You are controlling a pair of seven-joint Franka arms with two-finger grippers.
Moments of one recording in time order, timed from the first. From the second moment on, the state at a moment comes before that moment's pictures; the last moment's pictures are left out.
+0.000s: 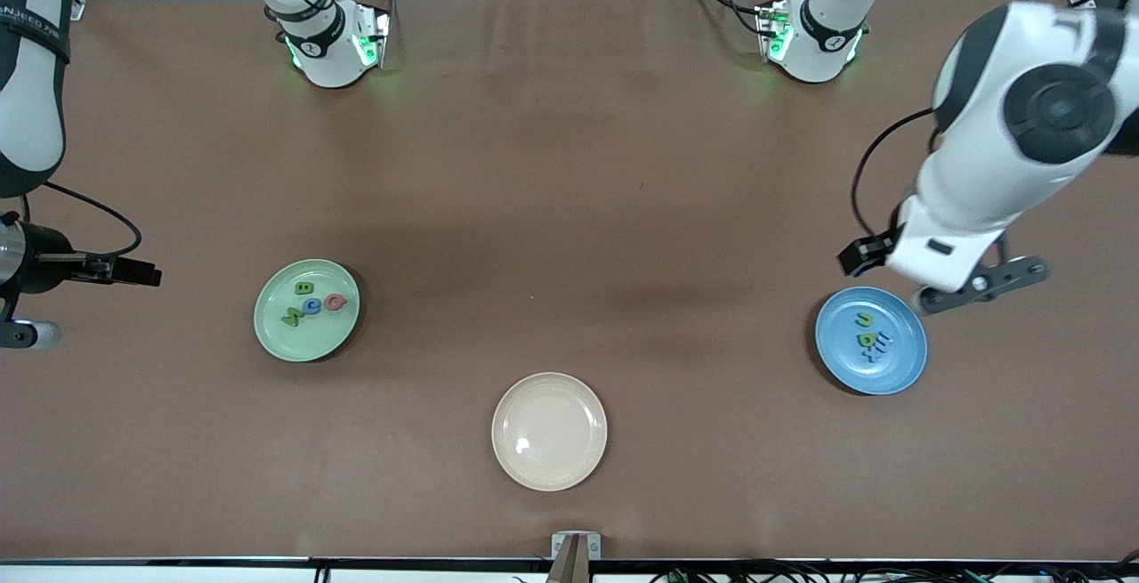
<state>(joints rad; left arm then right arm) 0.15 0.25 -0.45 -1.46 0.27 1.60 -0.57 -0.01 0.39 -0.09 -1.28 0.01 1.49 0.00</state>
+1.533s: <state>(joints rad) -0.06 0.03 0.03 -1.48 0.04 1.57 -0.11 0.00 0.03 -0.08 -1.60 0.01 1.52 0.00</state>
